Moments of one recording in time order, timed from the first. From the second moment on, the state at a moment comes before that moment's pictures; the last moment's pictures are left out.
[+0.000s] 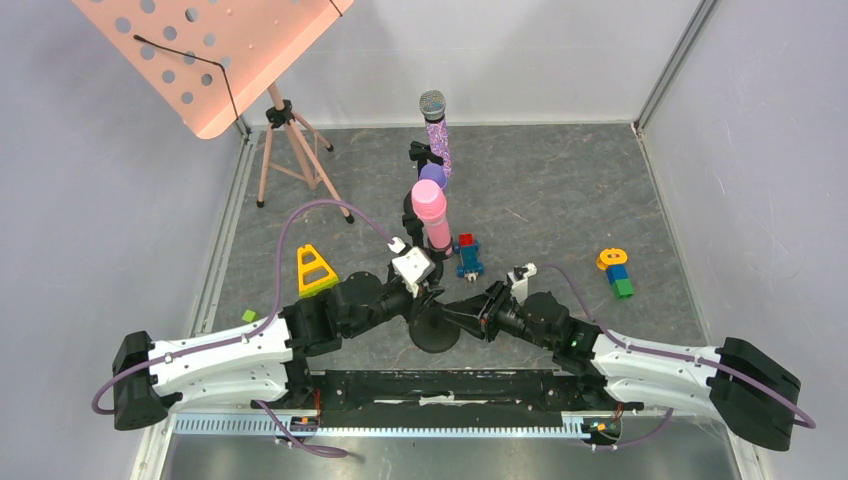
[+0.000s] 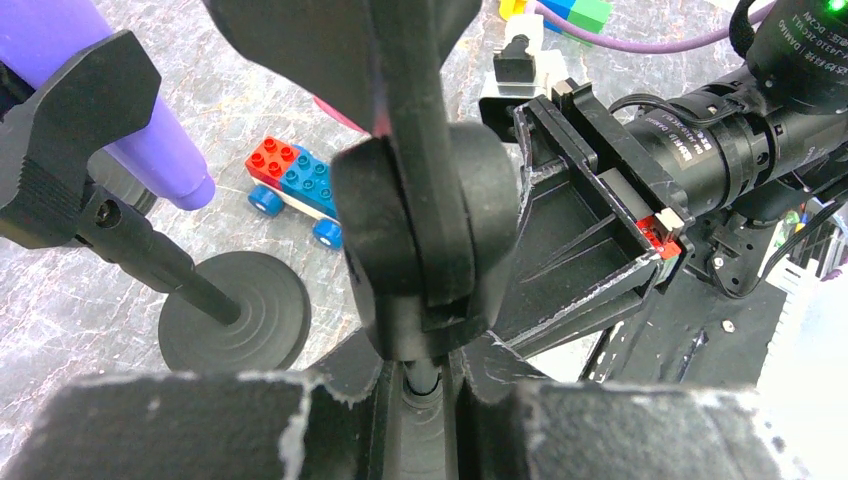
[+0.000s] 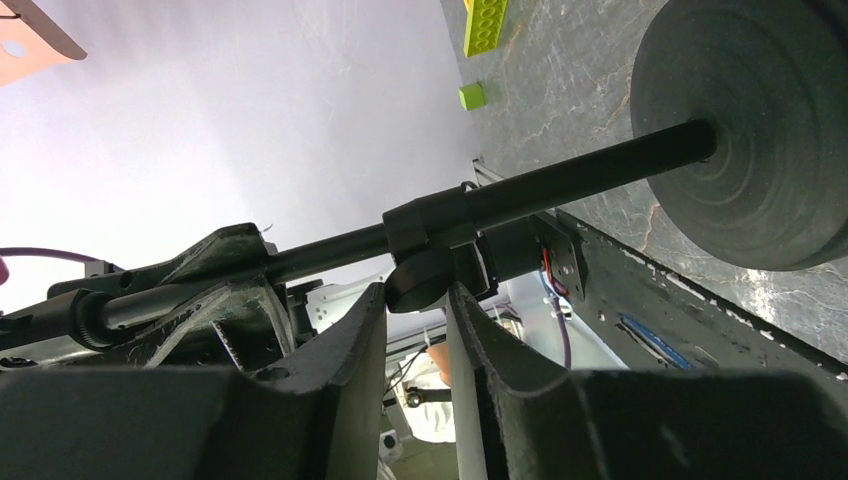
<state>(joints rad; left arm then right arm) -1.18 0.89 0.62 0.02 -0.22 -0.12 1.03 0.91 0.17 0.50 0.00 1.76</state>
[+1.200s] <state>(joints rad) -1.18 0.89 0.62 0.02 -0.23 -0.12 1.03 0.93 0.17 0.54 0.03 1.72</state>
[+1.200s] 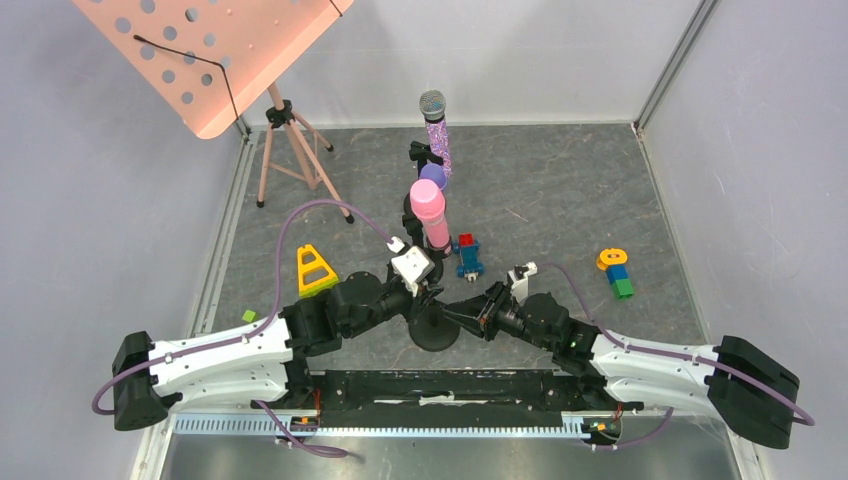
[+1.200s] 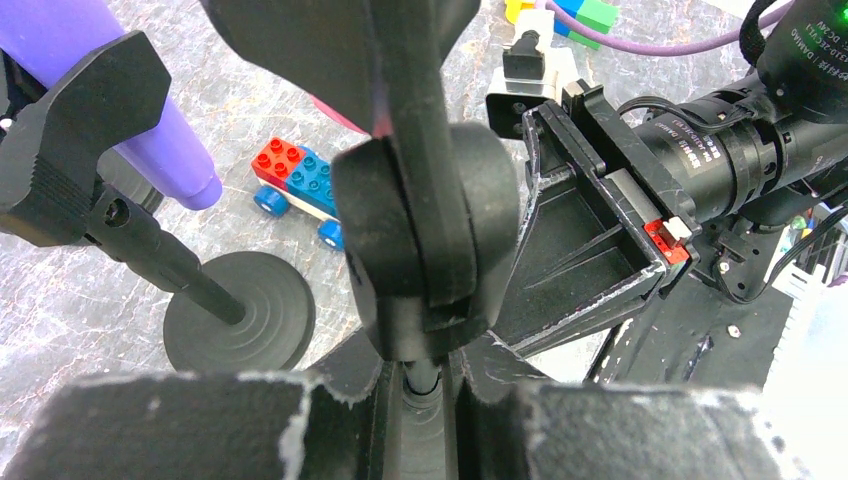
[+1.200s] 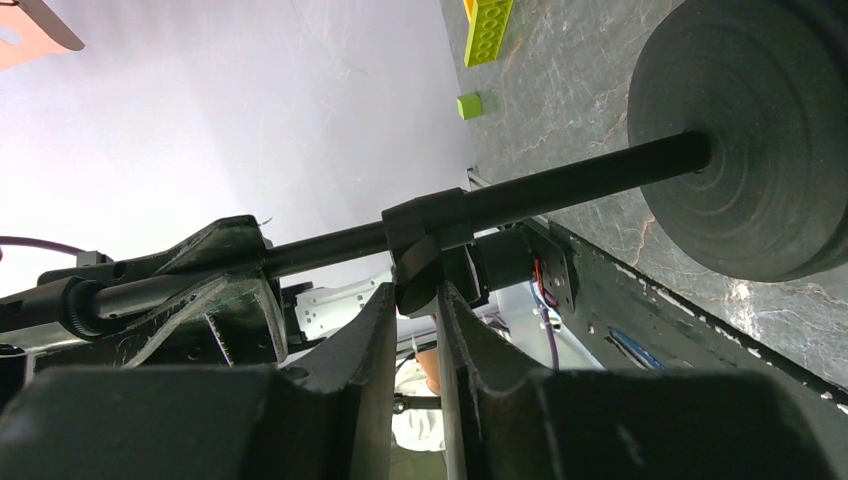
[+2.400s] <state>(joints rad) -1.18 0.88 0.61 0.02 -0.22 -0.12 1.03 0.98 0.16 0.60 0.04 1.68</state>
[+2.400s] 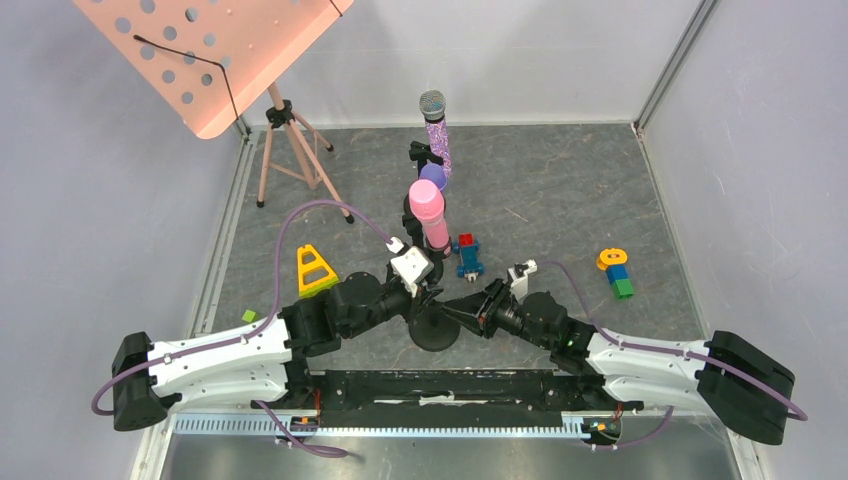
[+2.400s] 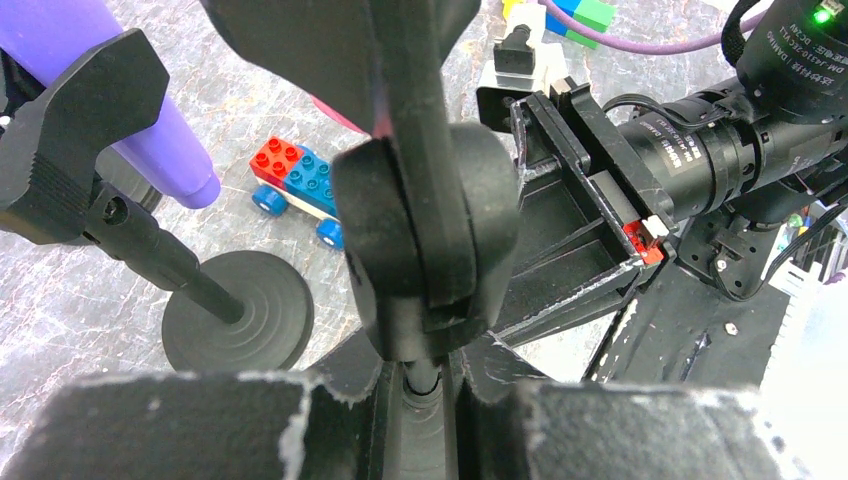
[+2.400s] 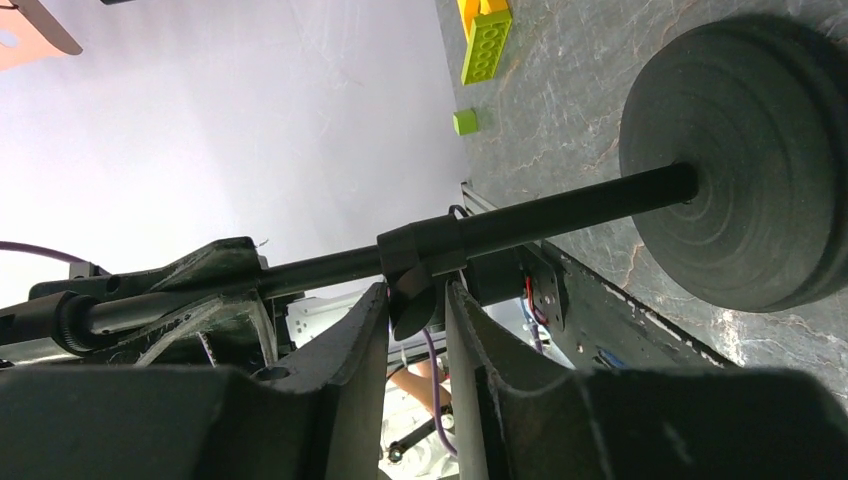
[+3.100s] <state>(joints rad) -1.18 0.88 0.61 0.02 -0.23 -0.12 1.01 1.02 0.15 0.69 0.01 1.55</state>
